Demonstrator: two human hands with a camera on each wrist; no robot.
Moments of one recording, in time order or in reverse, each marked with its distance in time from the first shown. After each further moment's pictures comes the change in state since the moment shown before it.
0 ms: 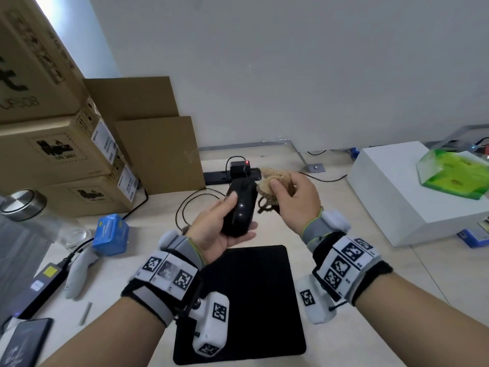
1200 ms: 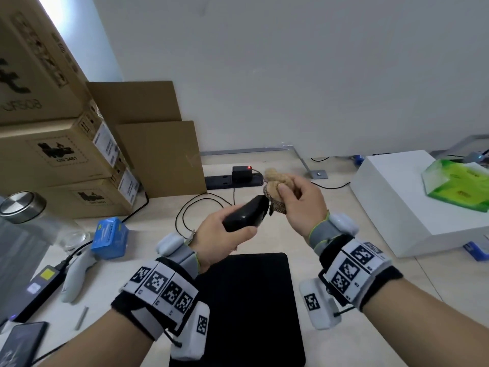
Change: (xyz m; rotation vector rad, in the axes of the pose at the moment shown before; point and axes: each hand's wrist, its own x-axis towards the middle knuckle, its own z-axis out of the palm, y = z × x) left_hand 0.002 -0.003 -0.007 0.677 -0.009 0.371; right_hand 0.012 -0.002 -0.006 0.089 -0.043 0.010
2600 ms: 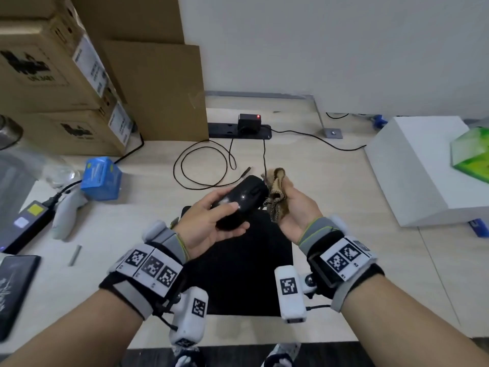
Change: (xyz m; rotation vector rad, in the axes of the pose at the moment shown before) left_hand -0.024 -0.073 -0.003 -0.724 0.005 -0.404; right_hand -0.046 0.066 0.051 0.855 -0.133 0.845
